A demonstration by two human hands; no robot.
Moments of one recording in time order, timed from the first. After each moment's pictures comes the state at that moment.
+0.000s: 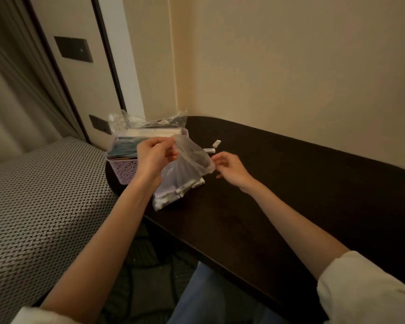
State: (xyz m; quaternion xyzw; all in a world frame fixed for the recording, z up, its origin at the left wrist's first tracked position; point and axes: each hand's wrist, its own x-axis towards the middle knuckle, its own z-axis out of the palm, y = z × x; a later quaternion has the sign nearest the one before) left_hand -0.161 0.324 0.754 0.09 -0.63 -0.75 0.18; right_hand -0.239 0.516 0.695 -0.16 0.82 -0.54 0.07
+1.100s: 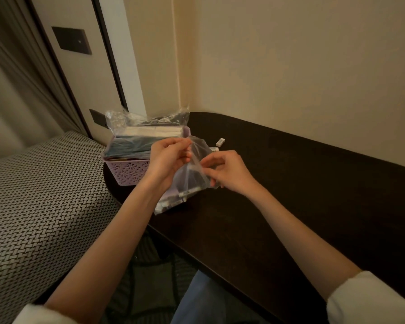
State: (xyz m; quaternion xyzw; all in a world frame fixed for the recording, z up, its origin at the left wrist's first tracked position) left_hand -0.181 0.340 0.750 0.06 -0.60 -0.79 0.10; right_hand -0.216 0.504 0.721 -0.26 0.82 -0.51 0.03
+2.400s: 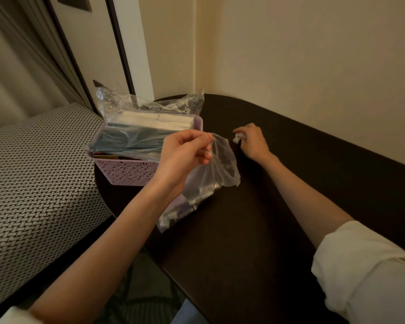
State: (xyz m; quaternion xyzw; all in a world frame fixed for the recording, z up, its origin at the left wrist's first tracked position) left_hand -0.233 0.344 0.733 0.06 -0.61 -0.78 0.09; right_hand -0.439 0.502 0.649 -0.19 0.95 -0.23 -0.06
